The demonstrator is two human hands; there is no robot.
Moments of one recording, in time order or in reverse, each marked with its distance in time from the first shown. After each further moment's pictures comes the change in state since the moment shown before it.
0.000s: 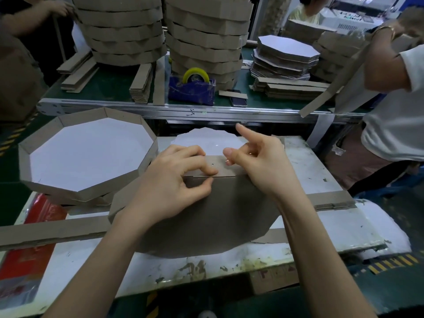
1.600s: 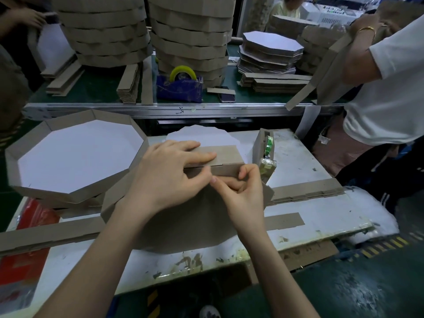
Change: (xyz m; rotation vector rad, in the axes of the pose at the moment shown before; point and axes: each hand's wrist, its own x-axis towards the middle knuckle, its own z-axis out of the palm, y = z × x) left_hand 0.008 0.012 0.007 0.263 -0.104 -0.063; right_hand -0.068 0.048 0.041 0.592 0.179 0.051
